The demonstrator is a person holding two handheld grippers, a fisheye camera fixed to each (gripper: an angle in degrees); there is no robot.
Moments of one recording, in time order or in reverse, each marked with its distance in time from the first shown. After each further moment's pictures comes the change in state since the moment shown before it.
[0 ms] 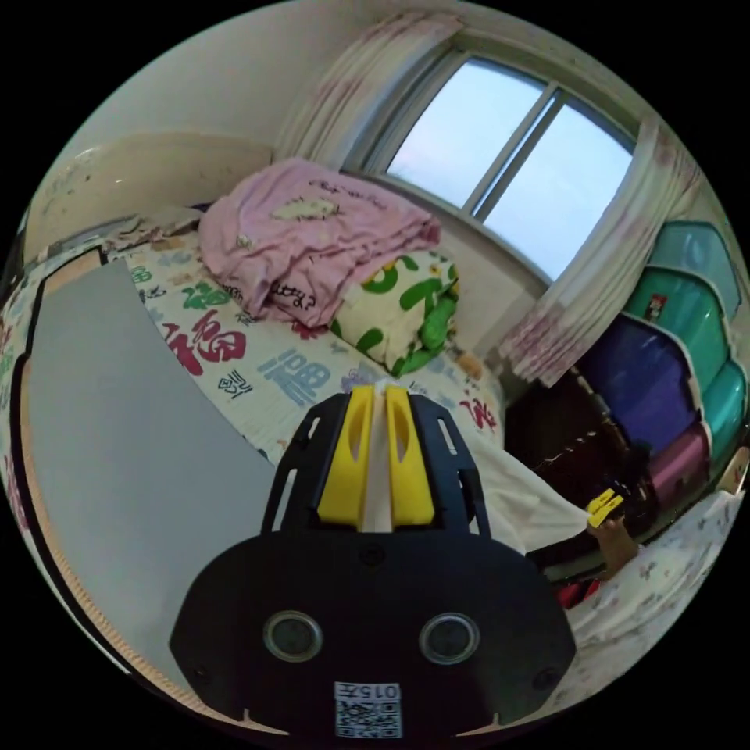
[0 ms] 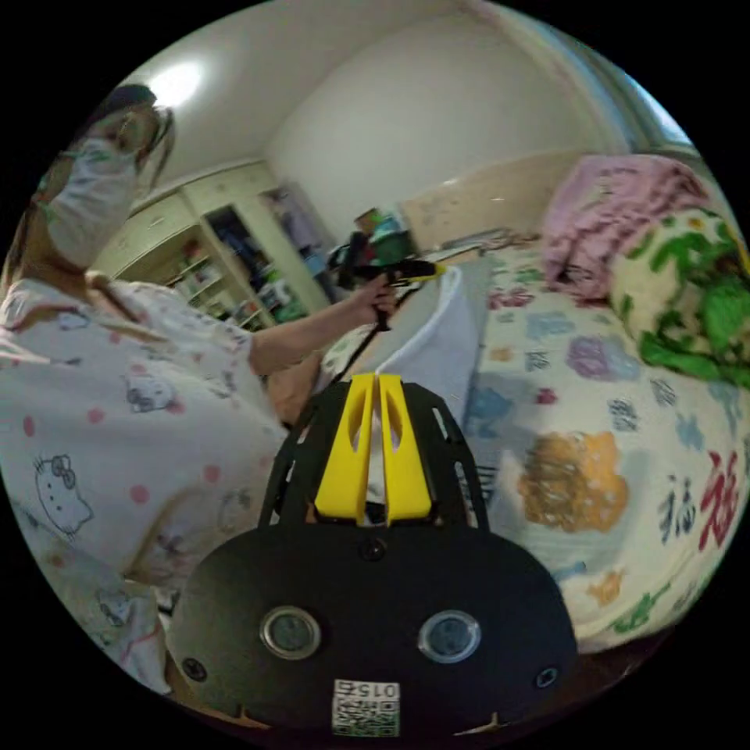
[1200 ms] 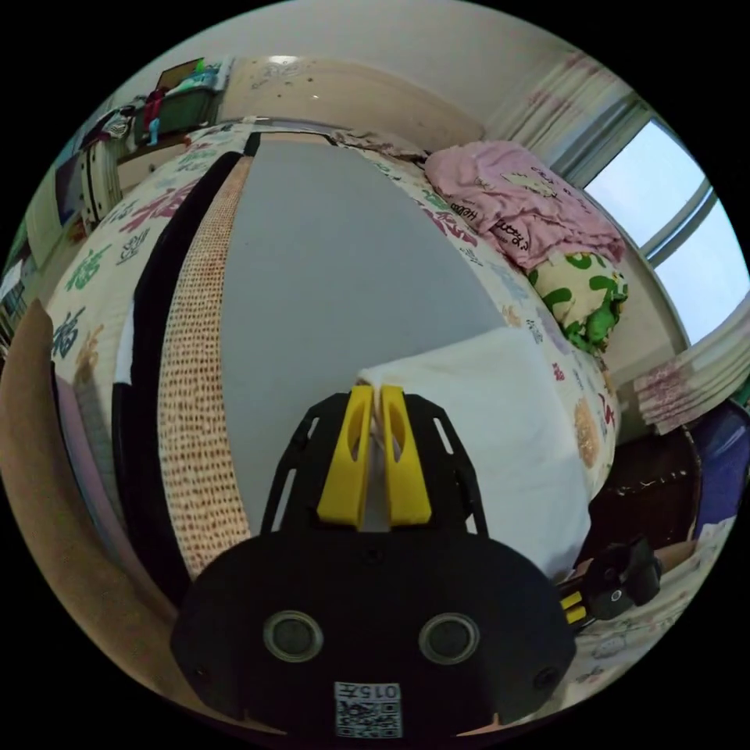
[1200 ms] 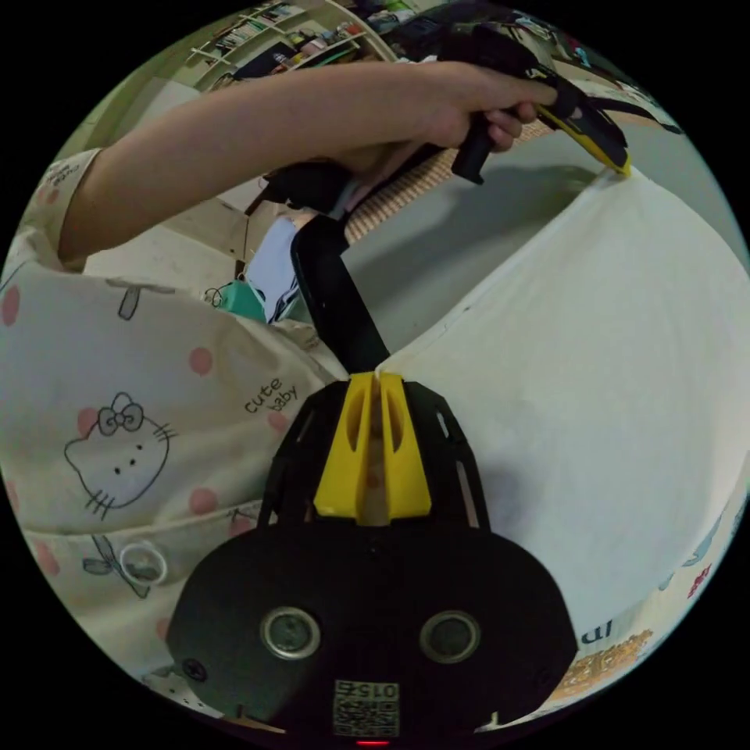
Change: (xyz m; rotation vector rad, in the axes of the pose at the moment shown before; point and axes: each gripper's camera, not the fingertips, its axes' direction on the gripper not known) left arm -0.134 0.430 0.048 -0.095 -0.452 -0.455; right arm -0.049 0.783 0.256 -0.998 -0.213 -0.335
